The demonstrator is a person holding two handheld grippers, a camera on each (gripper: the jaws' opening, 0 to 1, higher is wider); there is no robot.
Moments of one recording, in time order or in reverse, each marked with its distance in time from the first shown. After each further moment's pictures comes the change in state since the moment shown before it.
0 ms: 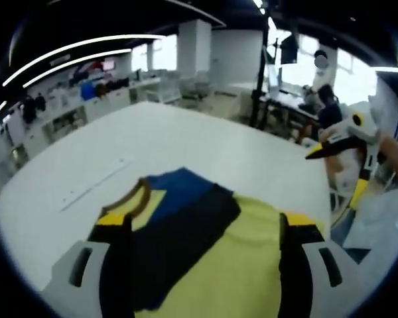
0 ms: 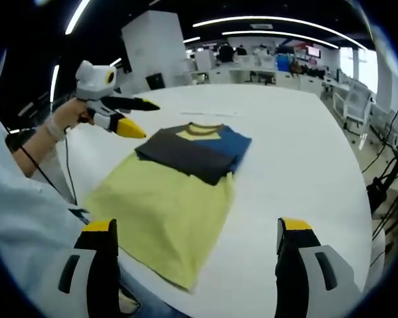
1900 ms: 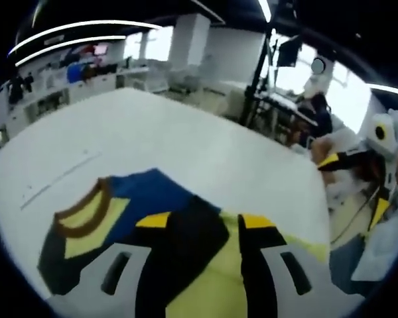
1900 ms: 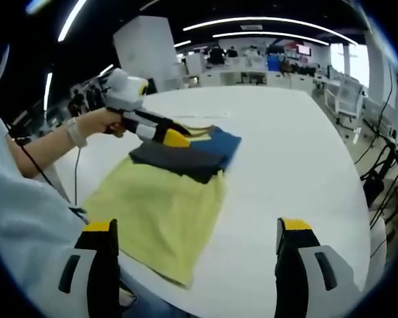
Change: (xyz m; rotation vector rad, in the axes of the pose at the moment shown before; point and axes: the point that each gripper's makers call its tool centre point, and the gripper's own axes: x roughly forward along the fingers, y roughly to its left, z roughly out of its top) left arm 0.091 -0.020 0.000 -0.077 0.033 -0.121; right arm -0.012 -0.009 -0.005 0.046 -0.029 -0.039
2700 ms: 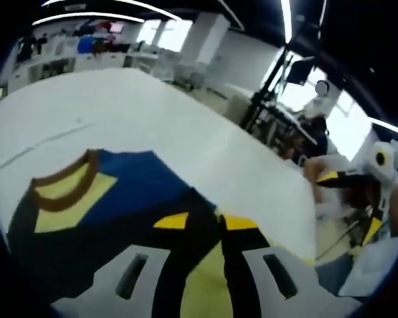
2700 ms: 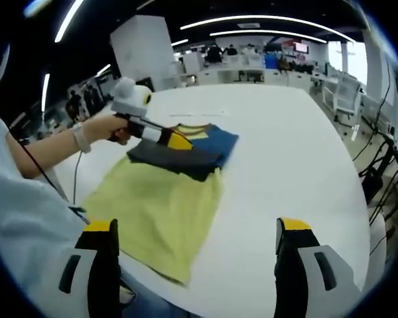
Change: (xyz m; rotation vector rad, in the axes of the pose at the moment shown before) left arm 0.016 0.000 -0.018 -0.182 0.008 -0.061; right arm -0.001 -0.004 -0.003 0.015 0.012 -0.011
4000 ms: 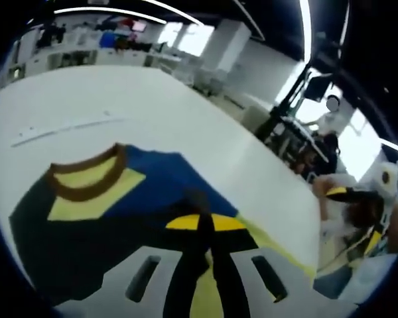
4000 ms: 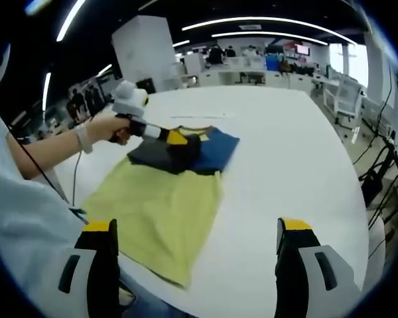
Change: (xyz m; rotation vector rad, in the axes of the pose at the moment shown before) left arm -0.011 0.030 0.004 -0.124 -0.046 0.056; right arm 0.001 -0.003 0.004 -0.009 -0.007 0.000
